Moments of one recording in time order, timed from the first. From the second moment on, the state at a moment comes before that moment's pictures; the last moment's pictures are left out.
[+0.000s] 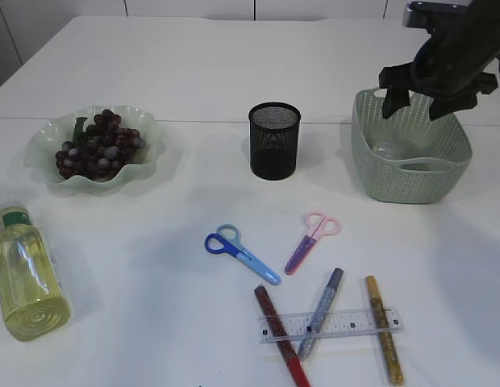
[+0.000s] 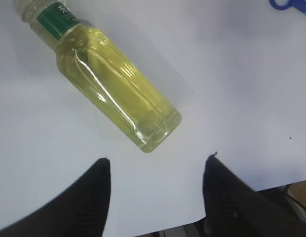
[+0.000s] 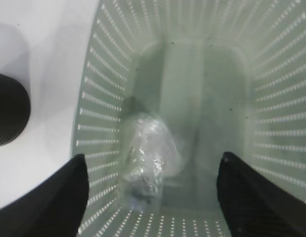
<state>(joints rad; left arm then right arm) -0.11 1.40 -1.15 -0.17 1.18 0.08 0.04 2.04 -1.72 0.08 0.80 0.01</state>
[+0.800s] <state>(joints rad) -0.11 1.40 -1.15 -0.17 1.10 0.08 0.05 1.80 -1.54 0.09 1.16 0.01</state>
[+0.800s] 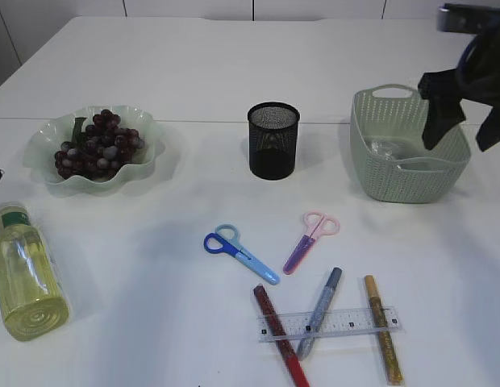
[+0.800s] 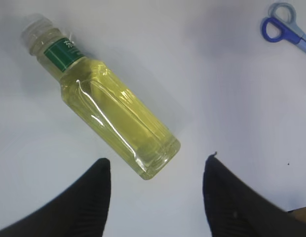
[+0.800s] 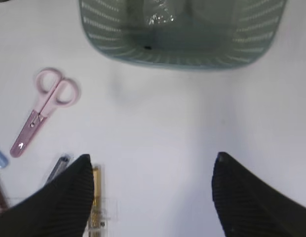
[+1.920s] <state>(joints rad) -0.11 1.45 -1.03 -0.05 0.93 -0.51 0.05 1.21 -0.98 0.09 1.12 -0.04</state>
